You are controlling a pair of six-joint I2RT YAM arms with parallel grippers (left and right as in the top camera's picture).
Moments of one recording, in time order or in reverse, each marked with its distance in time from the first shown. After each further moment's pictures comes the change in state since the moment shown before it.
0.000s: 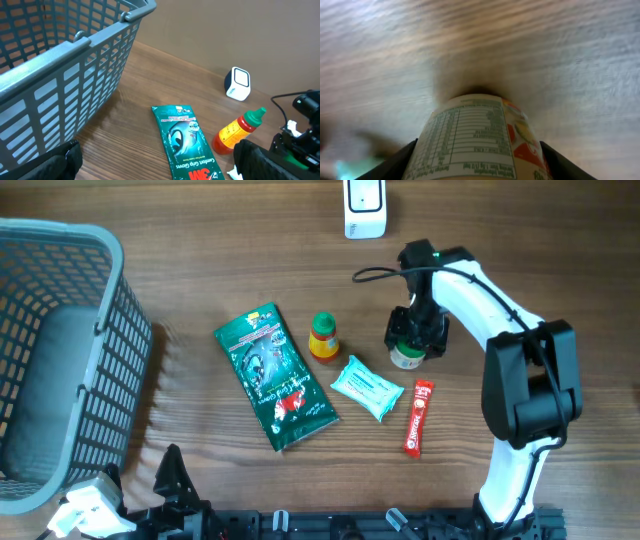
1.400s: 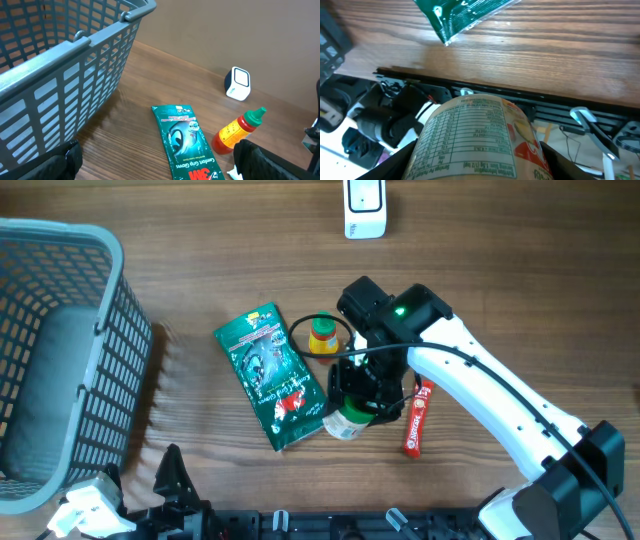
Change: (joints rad) left arm 0.000 0.000 0.000 0.000 0.000 0.000; right arm 0.393 -0.402 -0.041 -0.266 -0.429 0.220
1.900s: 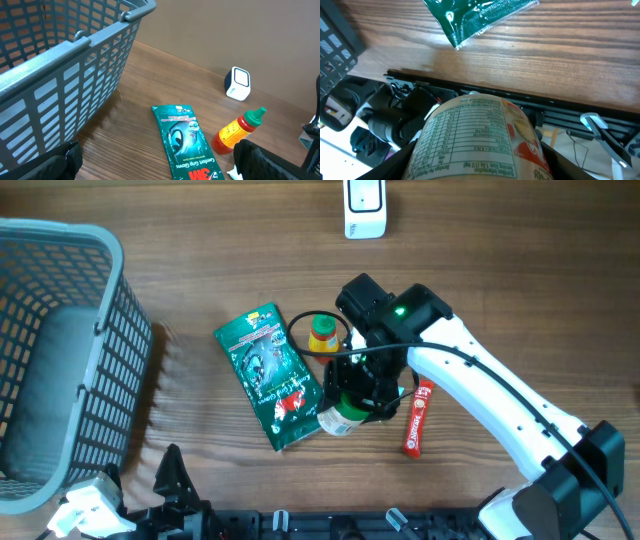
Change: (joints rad) left arm 0.000 0.000 0.000 0.000 0.000 0.000; right arm 0.000 0.000 0.000 0.045 -0.017 0.021
